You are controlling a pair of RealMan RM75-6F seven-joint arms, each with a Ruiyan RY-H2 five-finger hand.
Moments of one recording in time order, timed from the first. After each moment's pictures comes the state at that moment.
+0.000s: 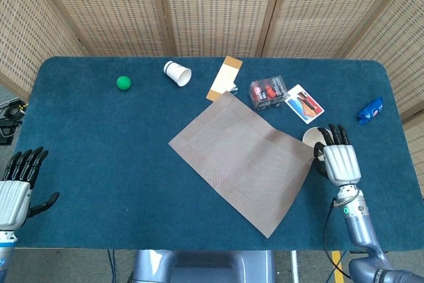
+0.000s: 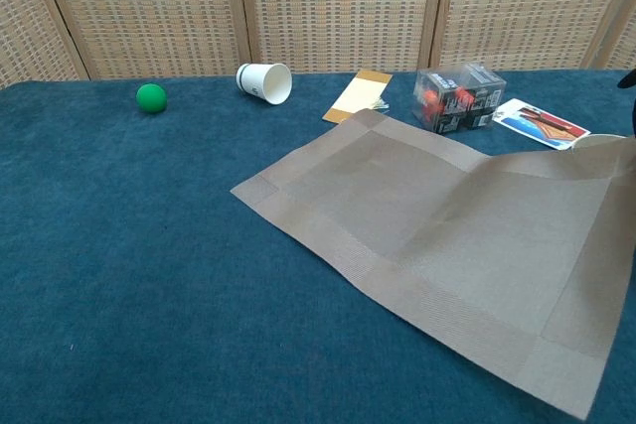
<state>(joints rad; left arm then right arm) -0.08 -1.23 -0.02 -1.51 1.60 1.57 0.00 0.38 -1.40 0.18 -1.42 -1.31 1.24 -0.27</state>
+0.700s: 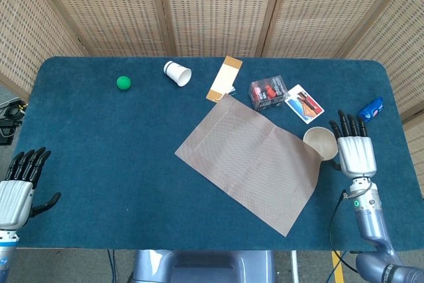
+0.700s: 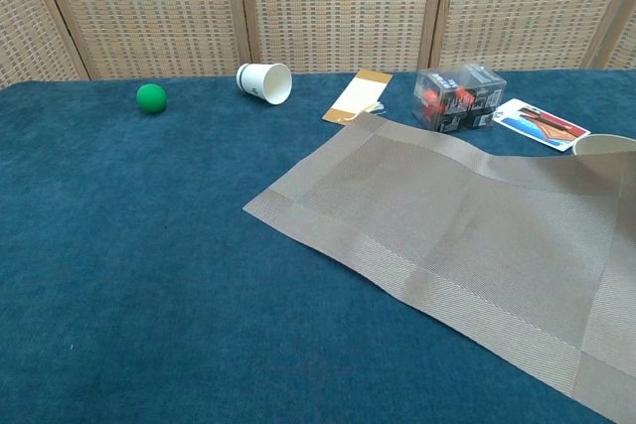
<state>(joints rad) -0.09 -1.24 -0.02 -1.50 1.60 1.56 0.01 0.38 -1.32 0.21 -1.51 -1.21 1.28 -0.42</state>
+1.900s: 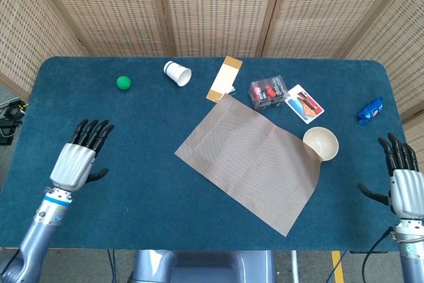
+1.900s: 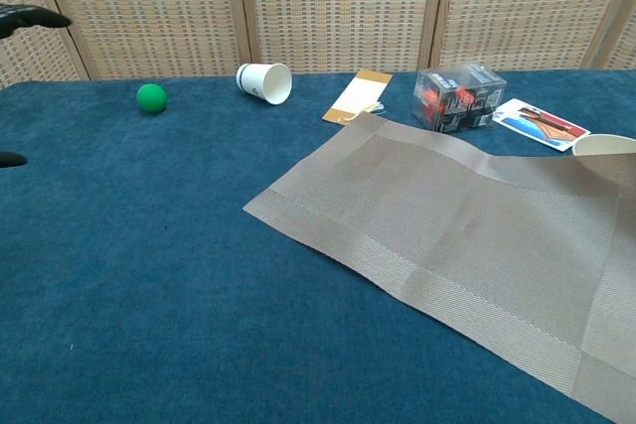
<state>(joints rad) -0.37 -1.32 -0.17 -1.64 1.54 1.26 0.34 0.13 -1.20 0.13 -1.48 -1.44 1.54 0.21</state>
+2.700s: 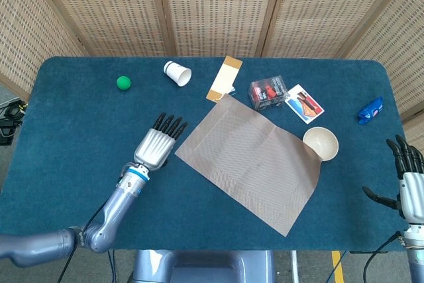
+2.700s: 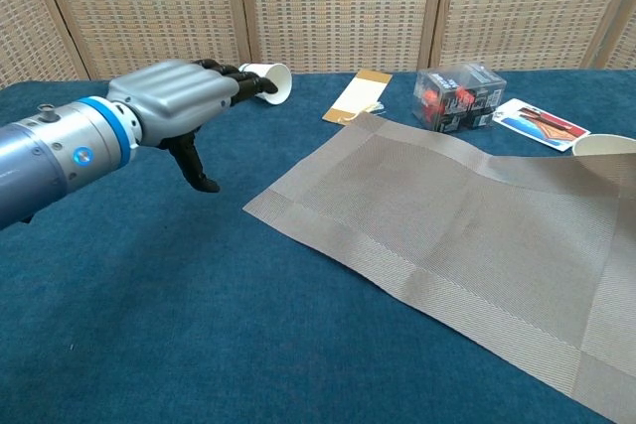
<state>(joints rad) -0.75 -1.68 -0.28 -1.50 1.08 0.98 0.89 0.09 -1.12 0.13 -1.58 -1.45 1.54 0.26</state>
